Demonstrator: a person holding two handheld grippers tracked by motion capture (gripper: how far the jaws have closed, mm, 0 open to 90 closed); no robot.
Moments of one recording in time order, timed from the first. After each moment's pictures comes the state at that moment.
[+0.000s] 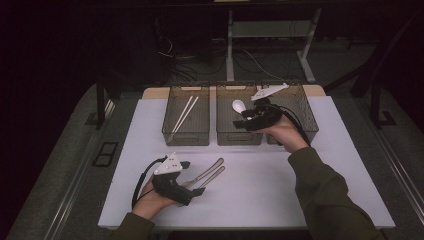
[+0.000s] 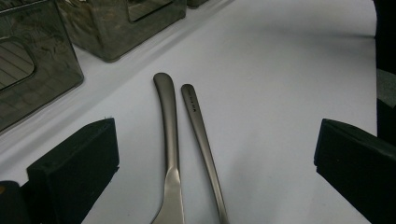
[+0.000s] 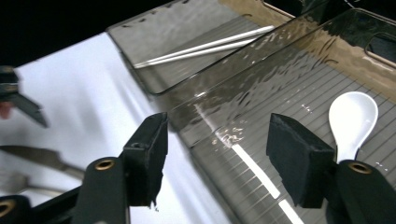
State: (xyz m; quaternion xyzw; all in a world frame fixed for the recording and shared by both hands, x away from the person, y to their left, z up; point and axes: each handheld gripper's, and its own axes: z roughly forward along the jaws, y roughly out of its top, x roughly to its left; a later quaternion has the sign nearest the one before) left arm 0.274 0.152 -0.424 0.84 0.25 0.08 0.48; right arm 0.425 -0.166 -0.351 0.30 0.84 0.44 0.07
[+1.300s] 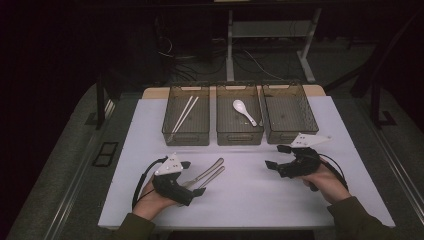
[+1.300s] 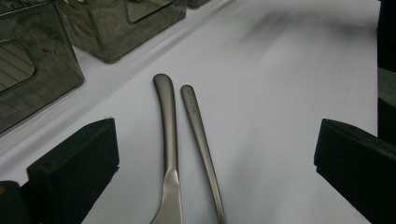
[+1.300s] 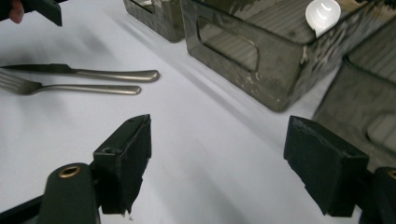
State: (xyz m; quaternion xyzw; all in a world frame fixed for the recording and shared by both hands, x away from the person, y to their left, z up) left arm 0.273 0.151 -0.421 0.84 0.25 0.08 0.47; right arm 0.311 -0.251 -0.410 0.34 0.82 0.45 0.11
